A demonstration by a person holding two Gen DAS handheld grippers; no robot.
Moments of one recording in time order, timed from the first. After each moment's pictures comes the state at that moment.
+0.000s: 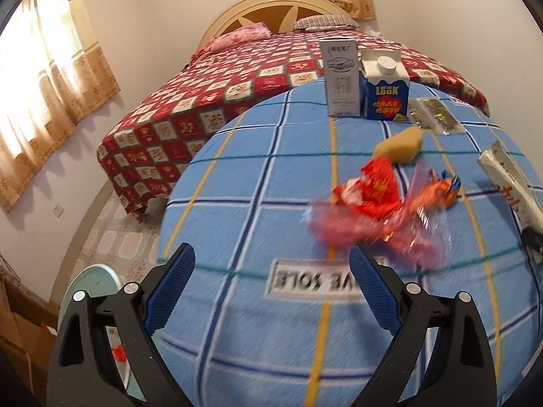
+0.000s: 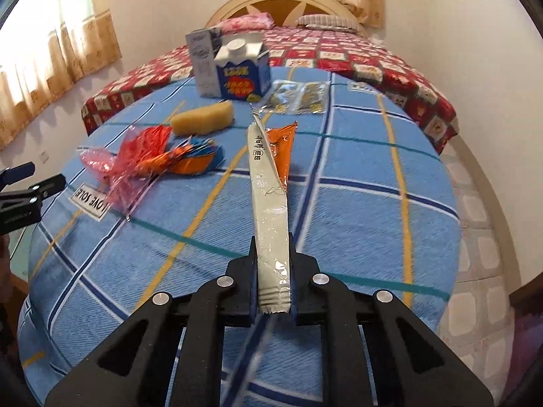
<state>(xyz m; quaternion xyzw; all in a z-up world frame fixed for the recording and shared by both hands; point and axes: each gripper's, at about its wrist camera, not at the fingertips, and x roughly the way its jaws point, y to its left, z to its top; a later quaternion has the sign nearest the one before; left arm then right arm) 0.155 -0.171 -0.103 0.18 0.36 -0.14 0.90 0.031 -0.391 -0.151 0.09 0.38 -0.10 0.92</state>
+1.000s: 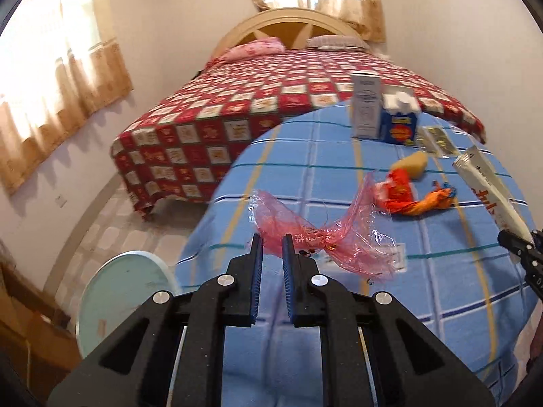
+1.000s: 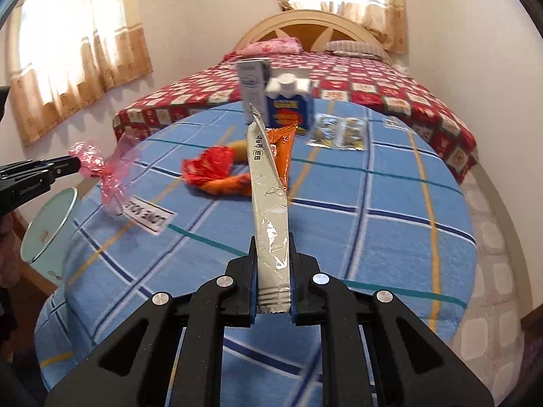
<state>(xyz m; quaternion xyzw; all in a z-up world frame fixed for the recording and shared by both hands) 0.124 -0.086 -0.062 0.13 0.34 -0.13 0.92 0.032 -0.339 -0.123 0.07 0.34 -0.03 0.94</state>
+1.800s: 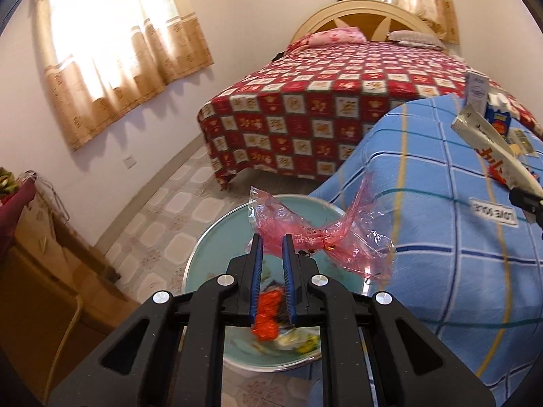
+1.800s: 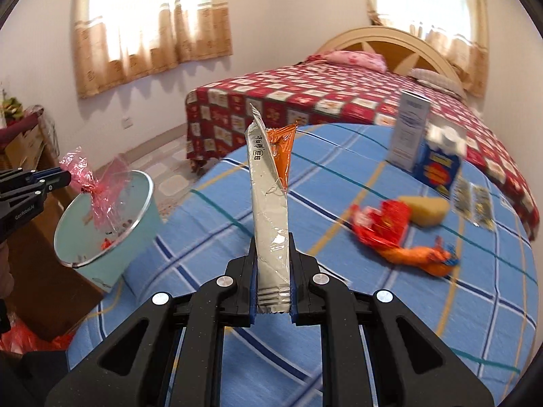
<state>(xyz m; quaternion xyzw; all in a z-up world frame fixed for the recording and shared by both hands) 0.117 0.071 -0.072 0.13 0.35 0.03 0.93 0.112 -0.183 -0.105 -0.02 0.33 0.10 0.94</state>
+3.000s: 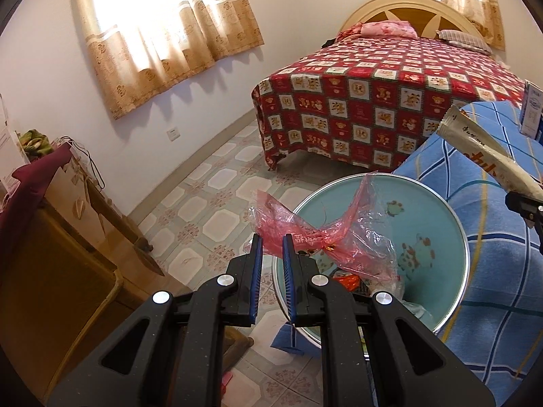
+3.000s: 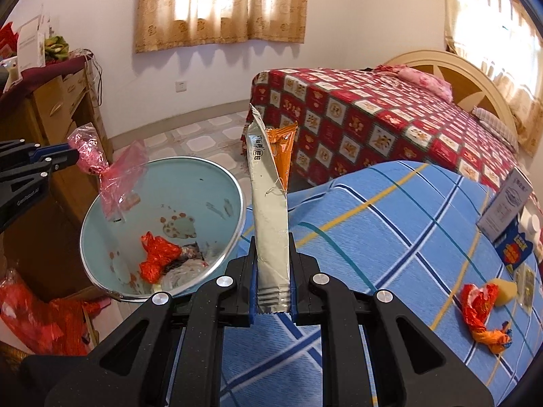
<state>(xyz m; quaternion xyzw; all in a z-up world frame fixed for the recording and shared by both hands) 0.118 0.157 -0.078 0.11 0.37 0.12 0.92 0.155 -0.055 -0.107 -0.11 0.34 0.20 0.91</state>
